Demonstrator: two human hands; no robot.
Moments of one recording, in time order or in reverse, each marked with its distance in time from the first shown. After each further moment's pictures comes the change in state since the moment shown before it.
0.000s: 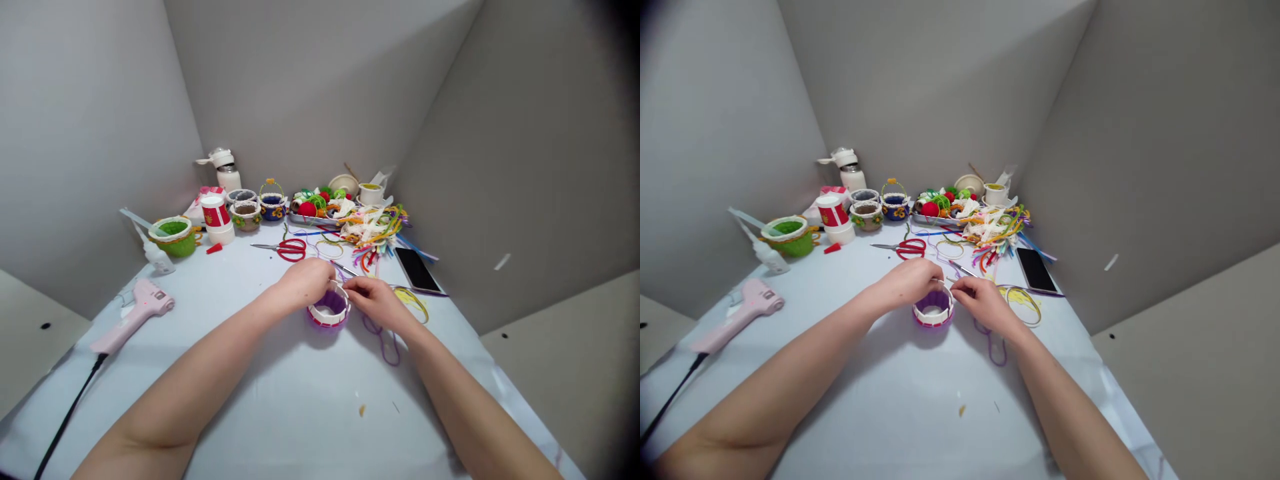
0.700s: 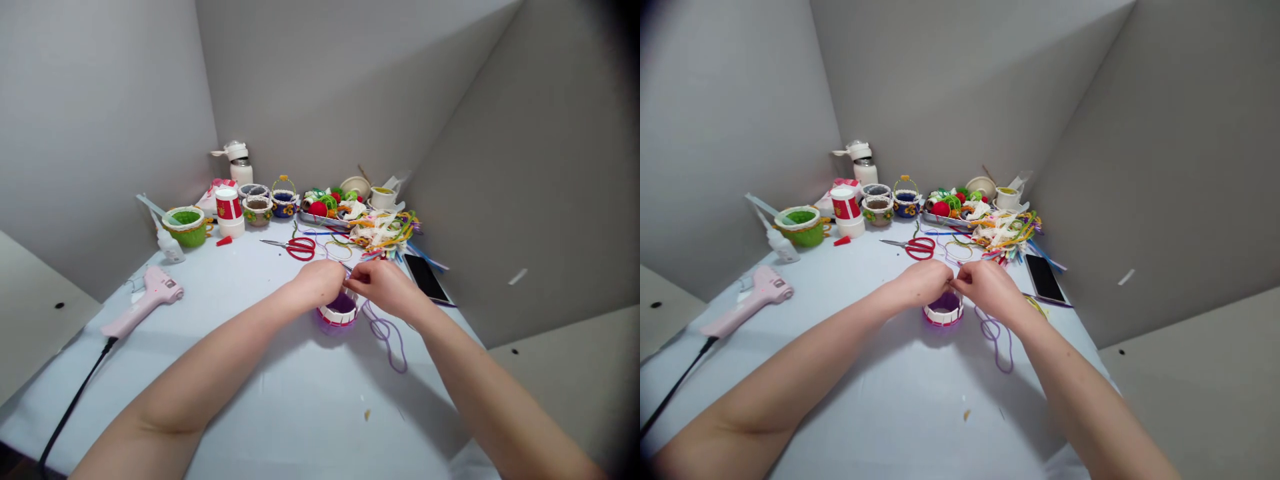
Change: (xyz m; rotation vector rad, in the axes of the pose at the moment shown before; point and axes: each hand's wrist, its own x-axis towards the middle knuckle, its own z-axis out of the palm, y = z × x) left_hand 0.003 0.002 0.002 0.089 -0.071 -0.059; right_hand 0.032 -0.059 -0.016 -0.613 -0.036 -0.038
